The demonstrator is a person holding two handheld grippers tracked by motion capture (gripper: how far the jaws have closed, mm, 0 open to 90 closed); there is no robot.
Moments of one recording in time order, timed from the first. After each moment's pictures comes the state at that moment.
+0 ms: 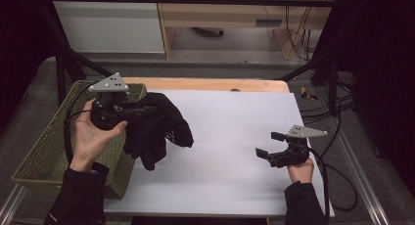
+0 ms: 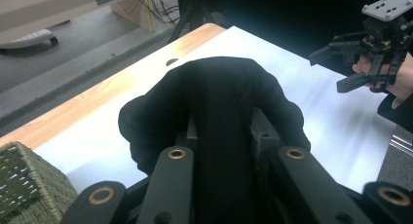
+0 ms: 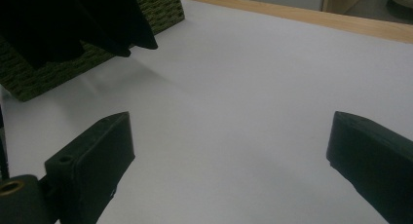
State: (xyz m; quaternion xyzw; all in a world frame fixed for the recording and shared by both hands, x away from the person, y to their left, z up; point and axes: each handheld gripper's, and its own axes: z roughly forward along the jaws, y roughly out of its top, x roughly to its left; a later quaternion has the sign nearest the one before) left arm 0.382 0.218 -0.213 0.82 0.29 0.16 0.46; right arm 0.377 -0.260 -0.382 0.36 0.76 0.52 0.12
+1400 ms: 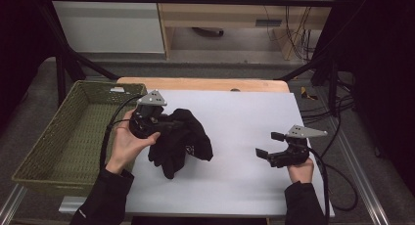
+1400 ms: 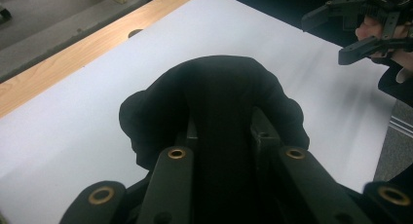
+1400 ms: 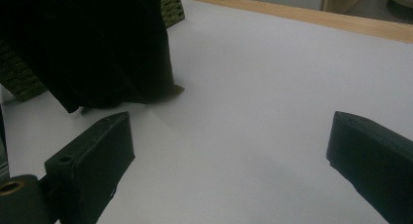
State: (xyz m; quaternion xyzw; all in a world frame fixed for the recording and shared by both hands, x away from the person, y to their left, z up) left arm 0.400 0.158 -0.268 0.85 0.28 0.11 0.43; right arm 0.377 -0.260 -0.382 0.36 0.76 0.52 0.12
